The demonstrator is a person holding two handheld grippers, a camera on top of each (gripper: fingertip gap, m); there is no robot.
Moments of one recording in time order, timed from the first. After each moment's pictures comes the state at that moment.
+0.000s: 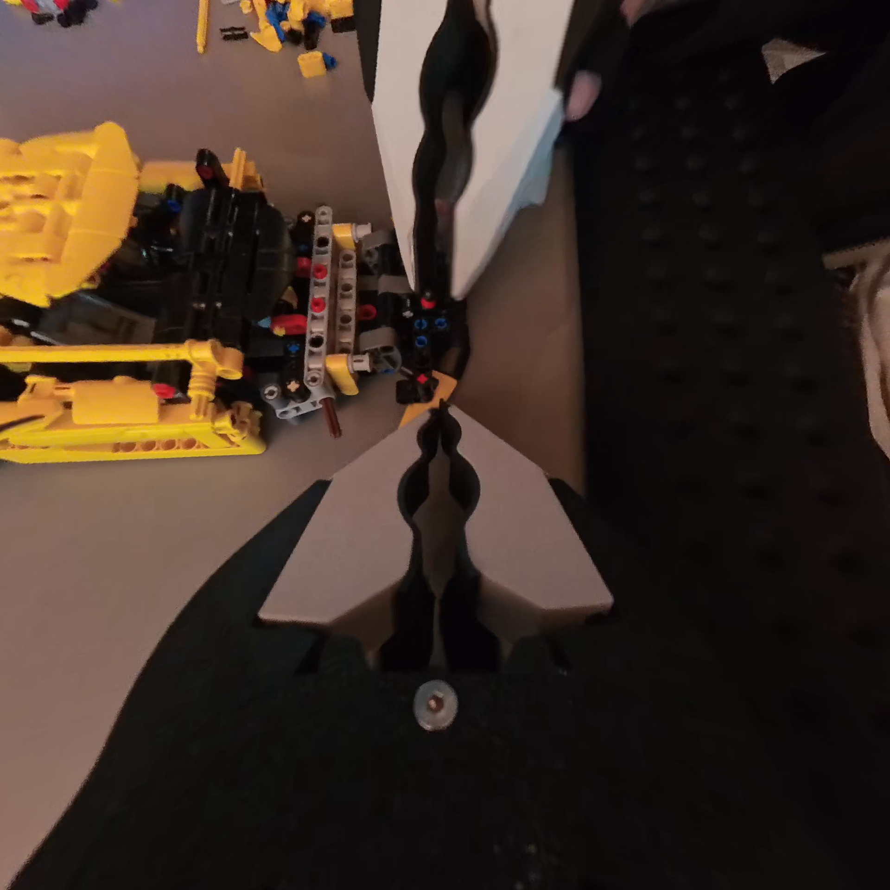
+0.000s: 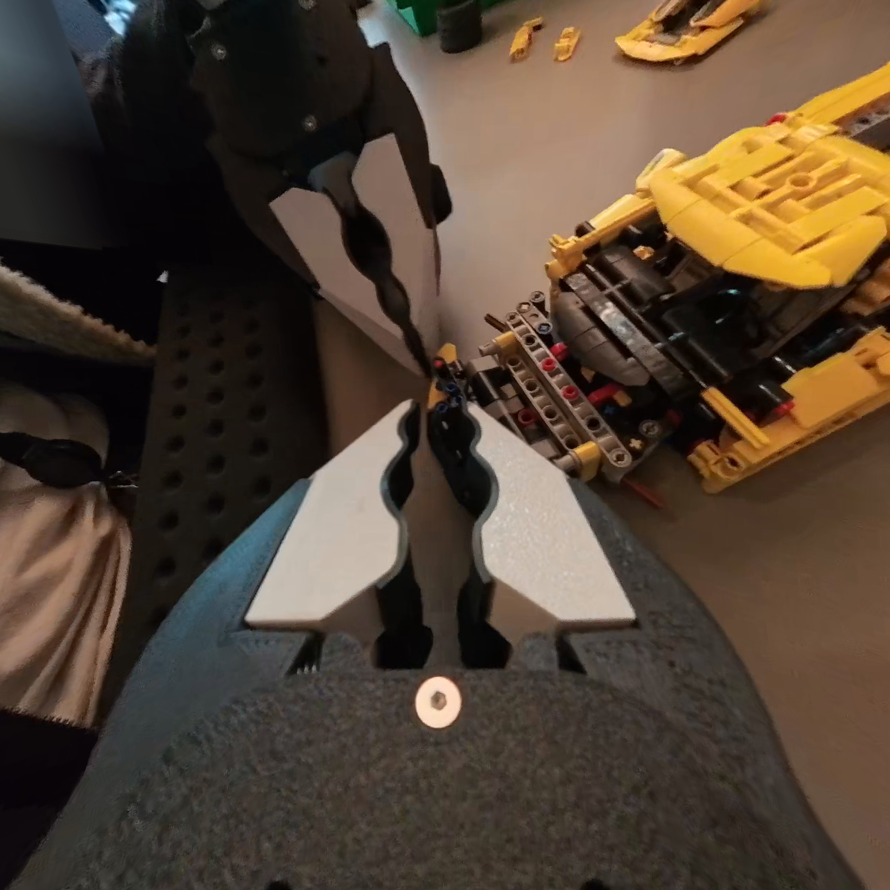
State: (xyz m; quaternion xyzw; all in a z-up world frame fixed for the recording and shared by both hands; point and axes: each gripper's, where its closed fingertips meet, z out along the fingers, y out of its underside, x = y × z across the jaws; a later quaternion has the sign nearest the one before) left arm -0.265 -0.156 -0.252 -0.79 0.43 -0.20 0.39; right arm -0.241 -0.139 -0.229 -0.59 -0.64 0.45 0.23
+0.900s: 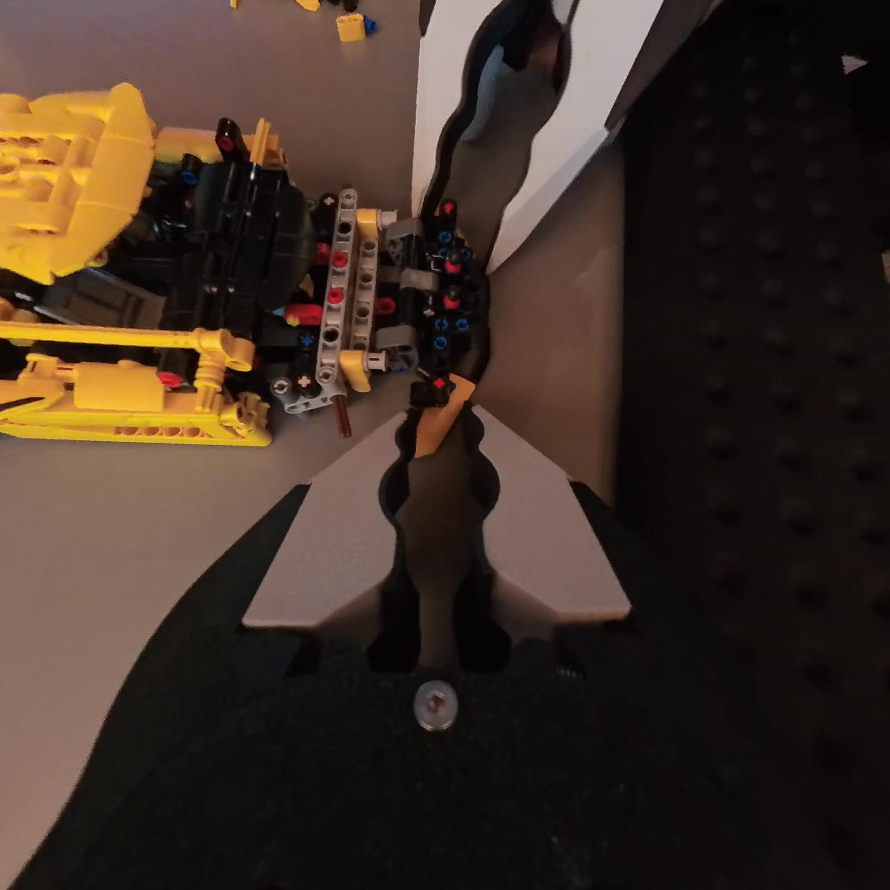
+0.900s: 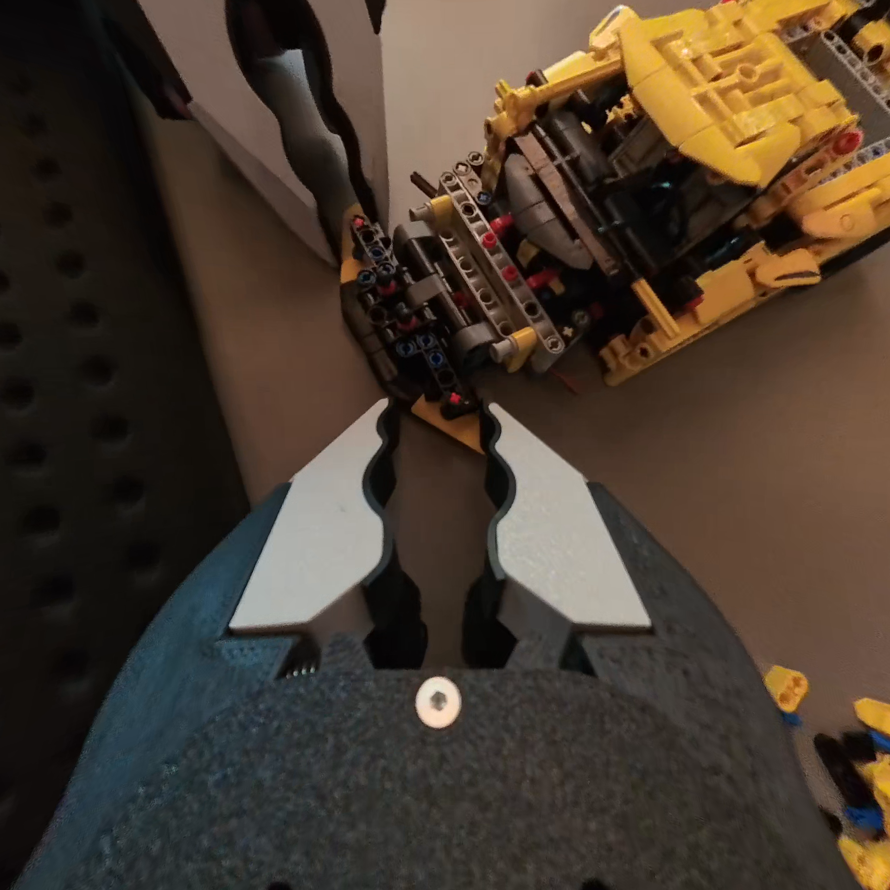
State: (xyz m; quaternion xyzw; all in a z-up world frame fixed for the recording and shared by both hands) left arm -0.267 -0.144 -0.258 -0.81 0.41 -0.18 0.37; right arm -0.210 -0.101 -0.260 -0.60 -0.70 0.26 0.30
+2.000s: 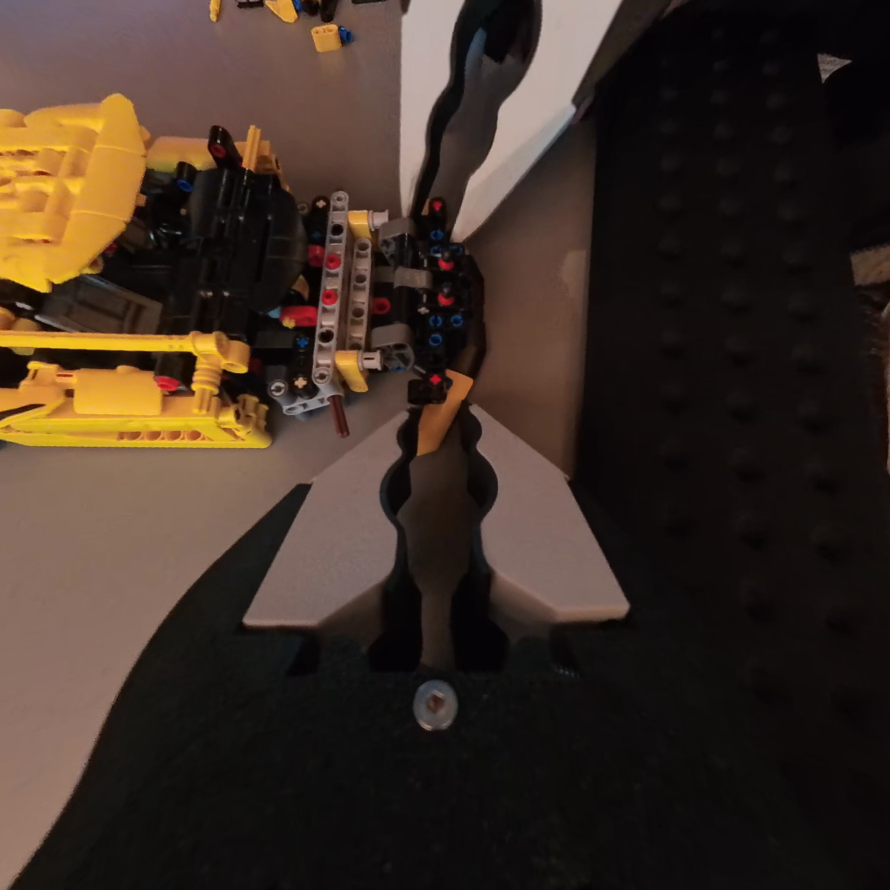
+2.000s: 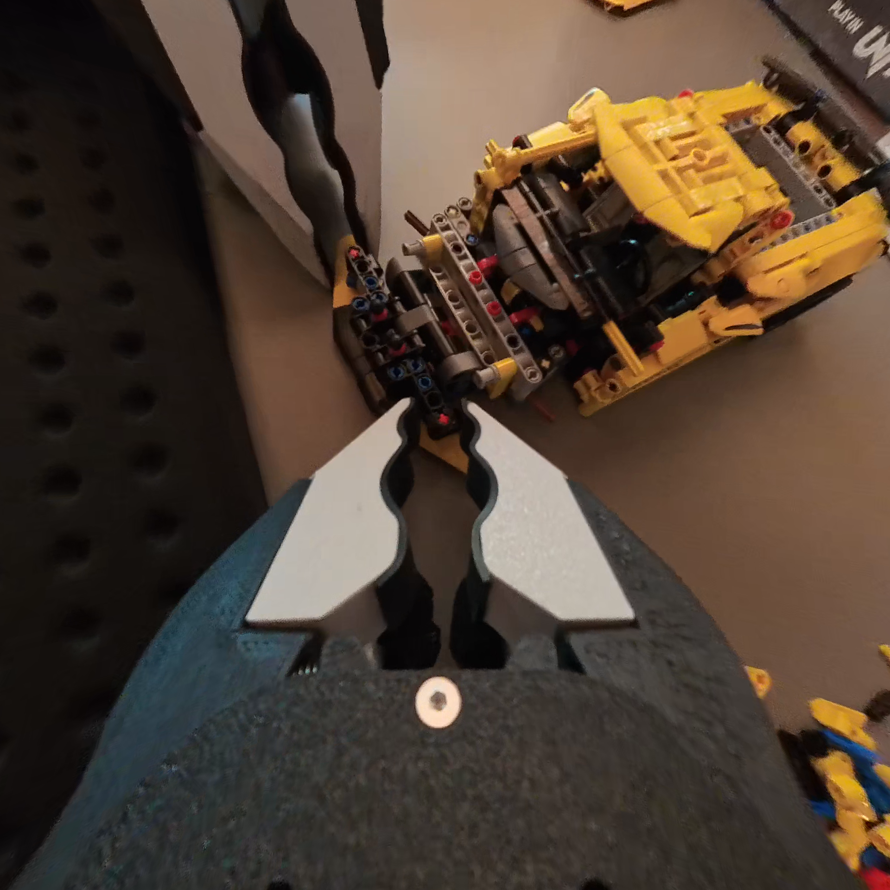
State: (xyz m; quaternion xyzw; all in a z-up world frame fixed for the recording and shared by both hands) left arm -0.255 -0.155 -0.258 -0.81 0.41 -0.17 0.38; right arm -0.206 -0.105 -0.249 -0.56 -0.71 0.27 0.34
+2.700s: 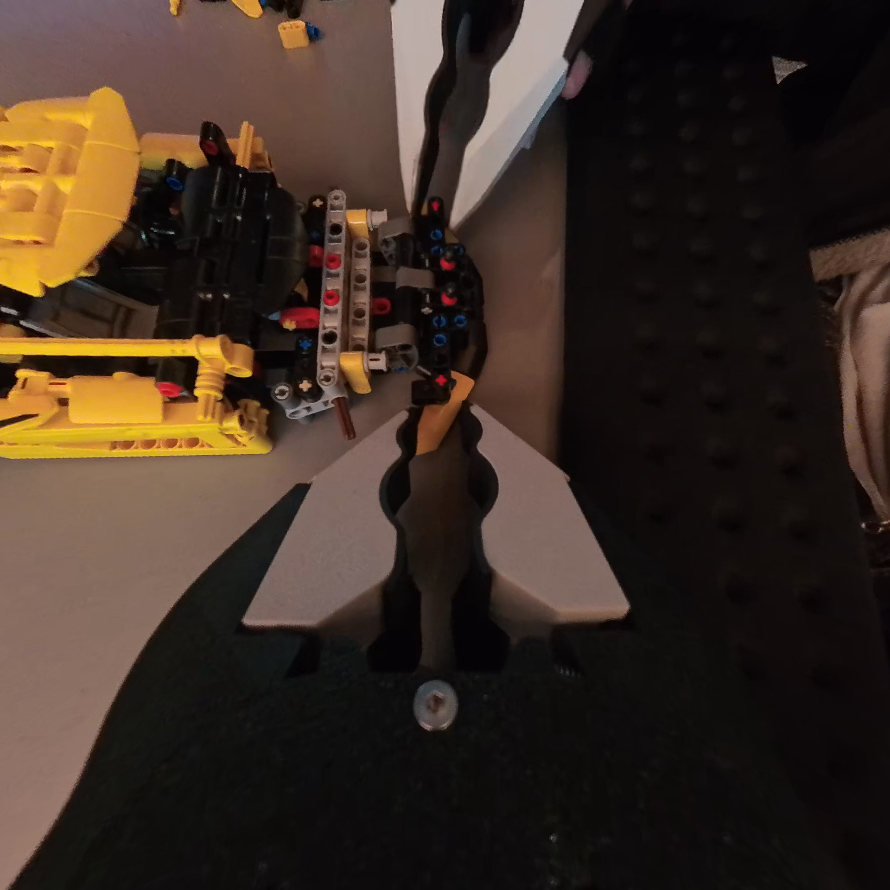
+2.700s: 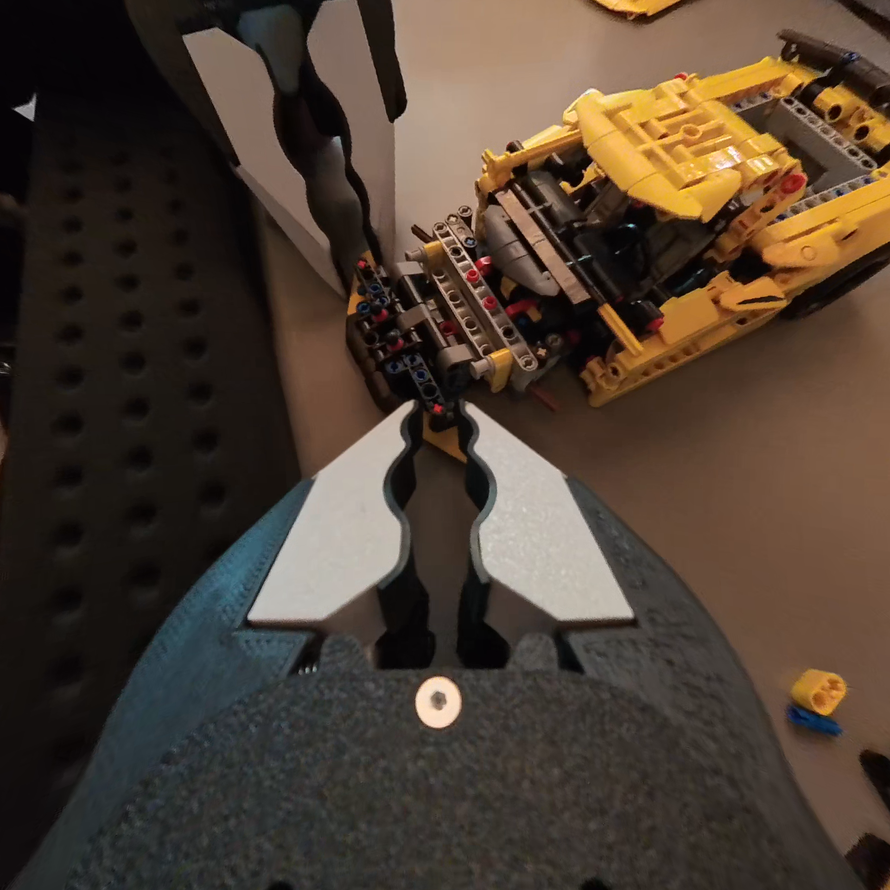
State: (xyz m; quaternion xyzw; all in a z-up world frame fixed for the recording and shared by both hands) left arm -0.252 -0.162 -0.258 -0.80 0.42 -0.20 0.37; right arm -0.195 -0.113 -0.245 -0.57 -0.69 0.34 0.30
